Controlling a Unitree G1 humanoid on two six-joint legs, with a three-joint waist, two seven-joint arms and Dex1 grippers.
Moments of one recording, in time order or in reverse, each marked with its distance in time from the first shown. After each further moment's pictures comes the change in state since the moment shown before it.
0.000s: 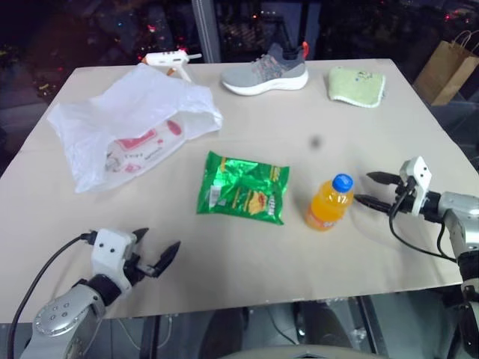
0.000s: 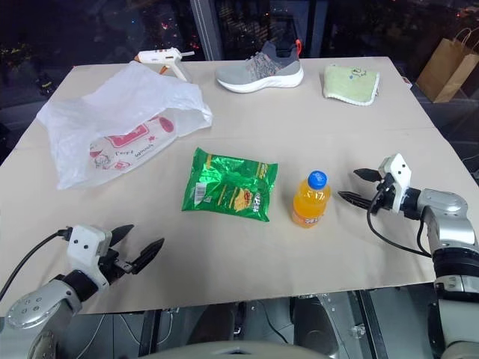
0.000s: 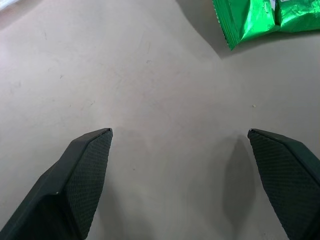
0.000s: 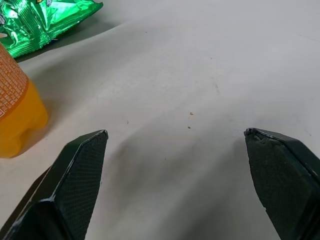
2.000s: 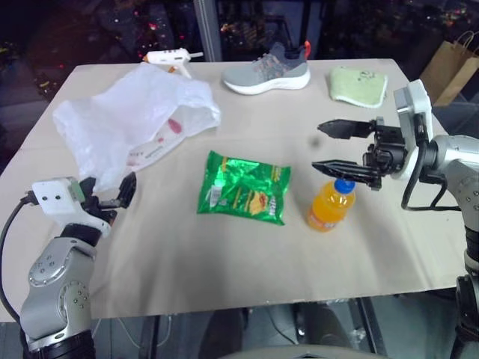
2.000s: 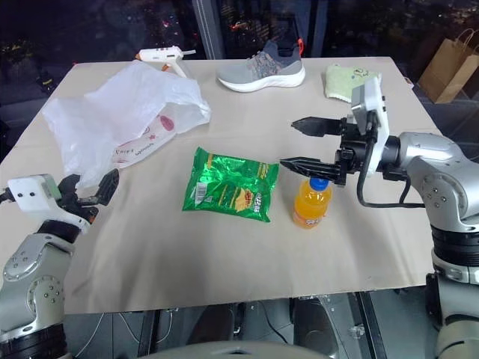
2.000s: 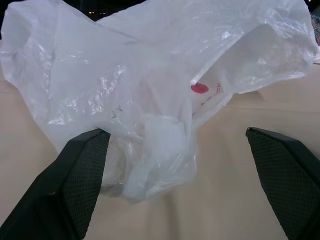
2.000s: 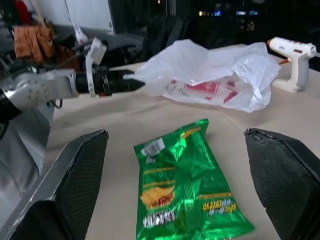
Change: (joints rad) left arm -0.420 -0.096 0.194 0.169 -0.137 0.042 0.290; right arm -0.192 -0.027 0.021 -0.808 0.470 0.695 -0.151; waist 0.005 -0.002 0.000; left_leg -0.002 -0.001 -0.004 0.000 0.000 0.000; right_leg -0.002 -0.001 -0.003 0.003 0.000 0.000
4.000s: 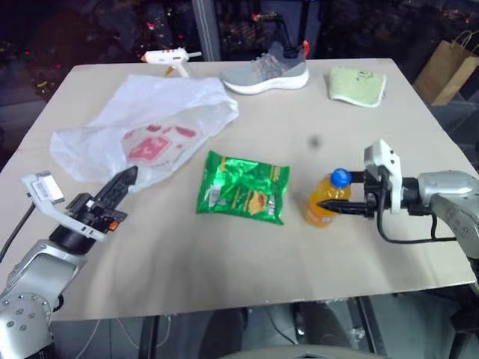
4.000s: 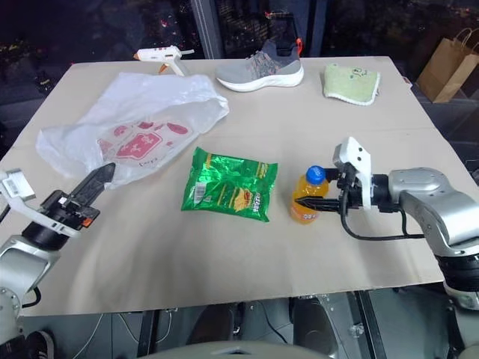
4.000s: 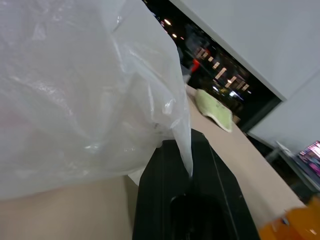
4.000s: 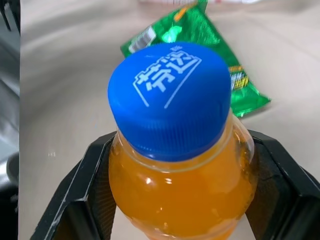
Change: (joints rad) left arm 0.071 0.127 0.100 -0.132 -0.794 0.365 -0.093; right arm 0.141 -0.038 0.121 -0.004 -0.143 0.000 -0.030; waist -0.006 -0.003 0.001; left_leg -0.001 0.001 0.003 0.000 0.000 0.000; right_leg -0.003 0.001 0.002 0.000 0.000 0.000
